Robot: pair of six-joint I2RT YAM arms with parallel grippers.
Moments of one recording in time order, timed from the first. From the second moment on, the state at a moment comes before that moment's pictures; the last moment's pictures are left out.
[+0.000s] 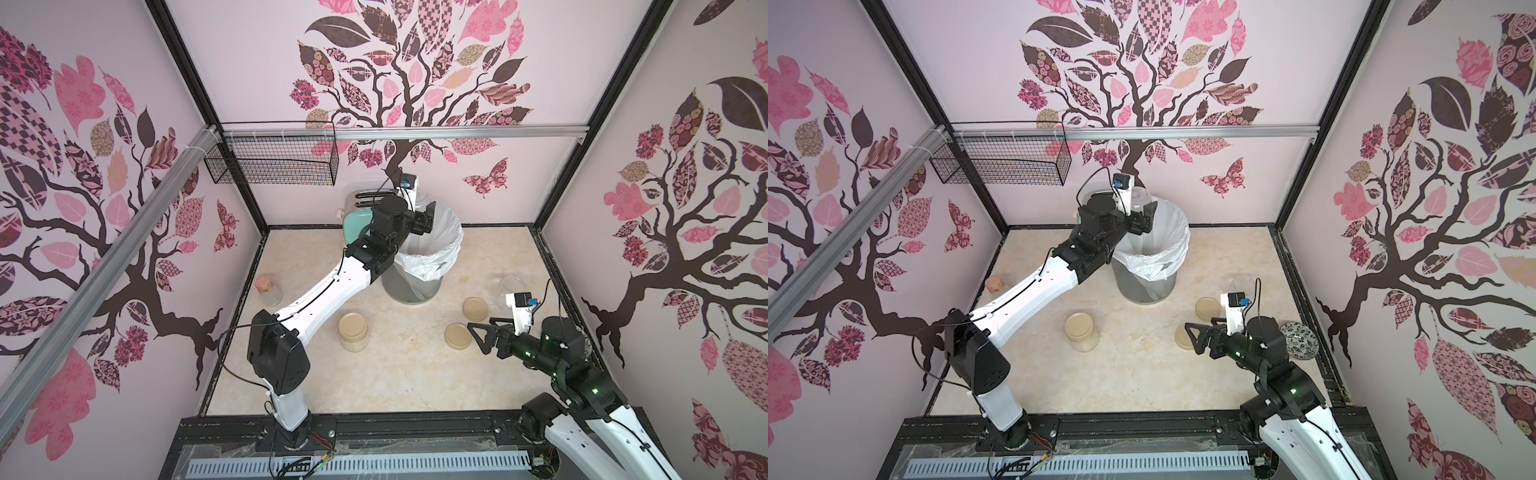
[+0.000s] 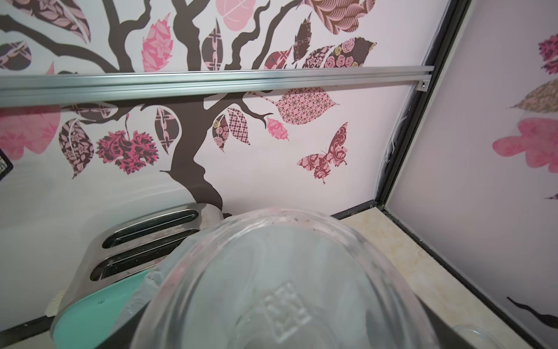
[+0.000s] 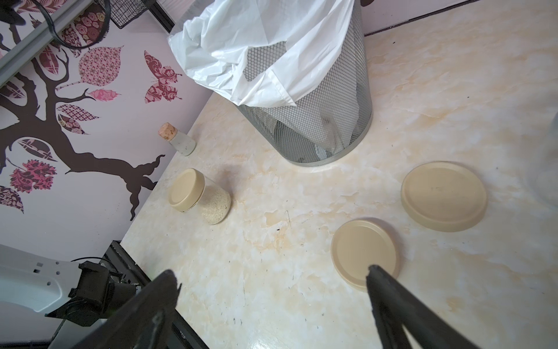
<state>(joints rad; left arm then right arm) -0.65 1.76 1.73 -0.04 -0.22 -0.12 0.43 0.42 0.58 -0.53 -0.26 0.47</state>
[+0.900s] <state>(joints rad) -0.62 1.73 1.75 -0.10 -0.20 -0.12 0.43 0.44 0.58 -0.52 -0.28 0.48</state>
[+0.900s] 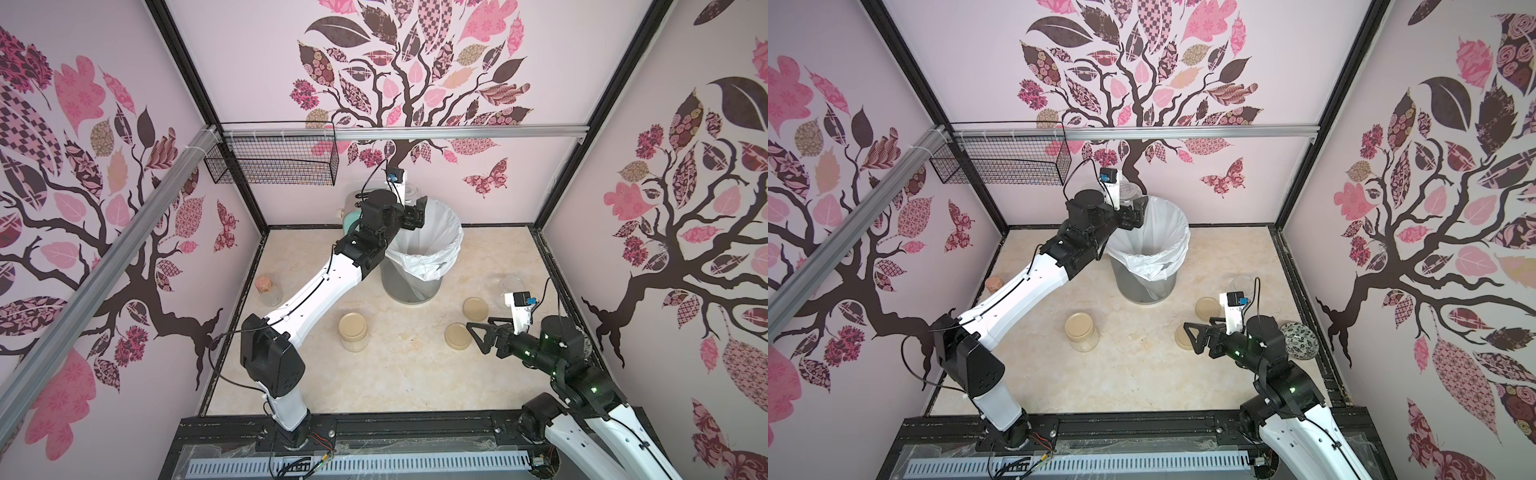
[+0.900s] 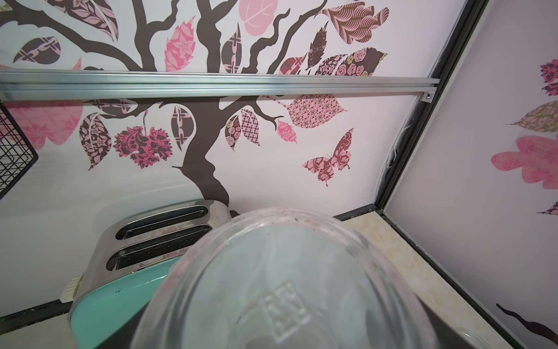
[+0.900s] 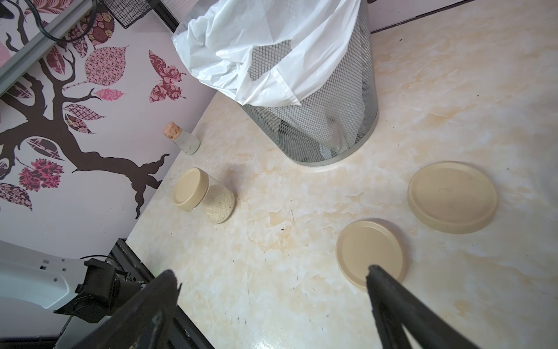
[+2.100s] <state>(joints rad) -0.77 1.76 1.55 0.44 -0.43 0.63 0.43 0.39 0.58 -0.53 -0.28 0.49</state>
